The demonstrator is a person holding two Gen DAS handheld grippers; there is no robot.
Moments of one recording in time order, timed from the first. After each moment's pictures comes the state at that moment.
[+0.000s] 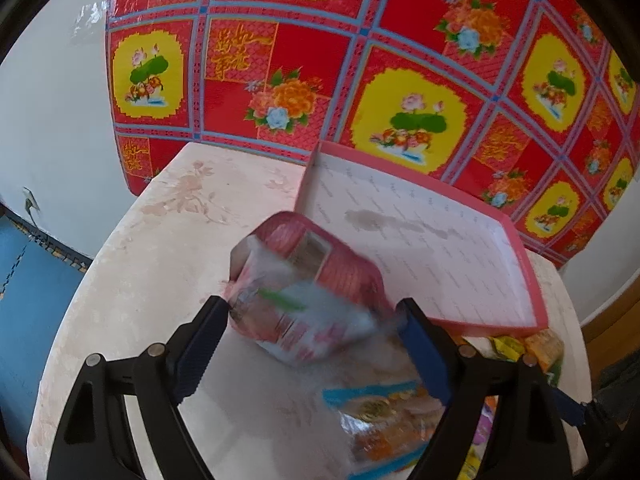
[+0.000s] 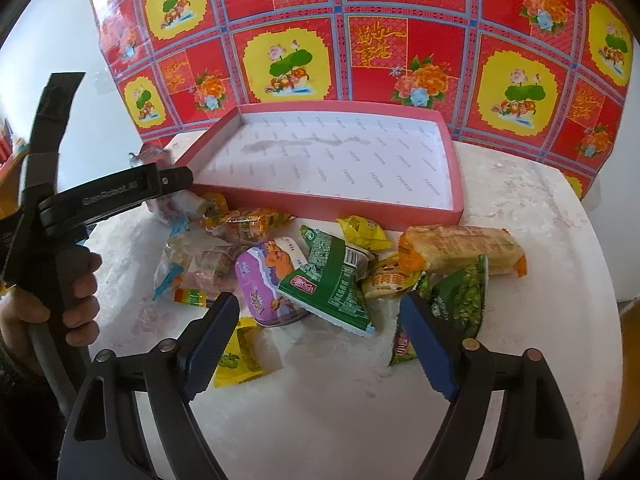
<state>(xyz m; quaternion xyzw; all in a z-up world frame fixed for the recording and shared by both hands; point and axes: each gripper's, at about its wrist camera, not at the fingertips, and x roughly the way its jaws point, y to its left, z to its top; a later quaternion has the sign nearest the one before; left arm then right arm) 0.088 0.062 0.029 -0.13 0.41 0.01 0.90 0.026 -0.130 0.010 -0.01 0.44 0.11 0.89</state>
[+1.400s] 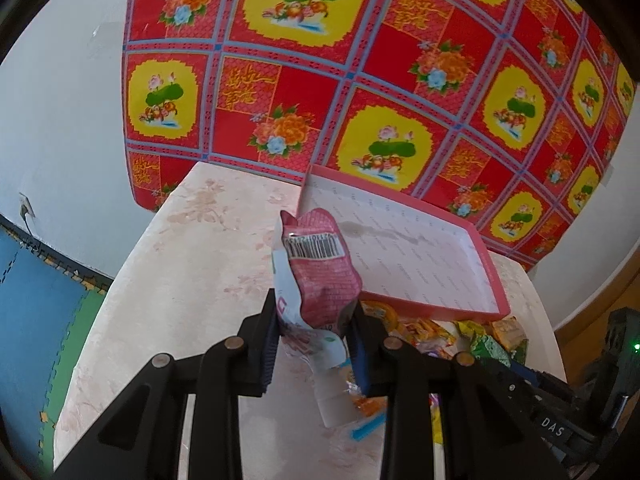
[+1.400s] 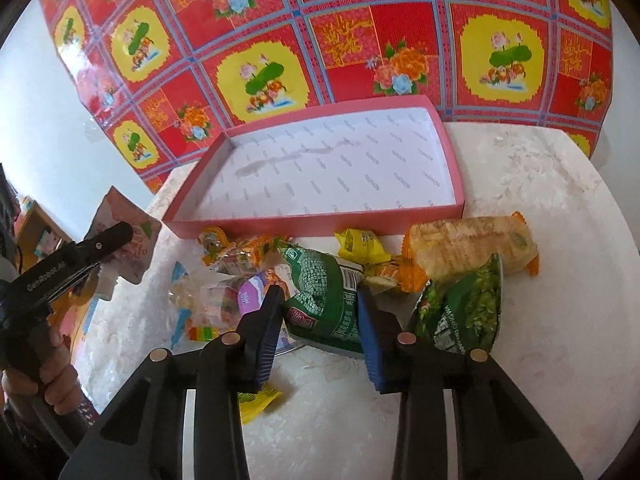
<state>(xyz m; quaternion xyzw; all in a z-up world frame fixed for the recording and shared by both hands) 0.044 0.079 0.073 -0.14 0.39 -0.03 0.91 0.036 -0.146 0.011 0.09 0.44 0.12 0.89</state>
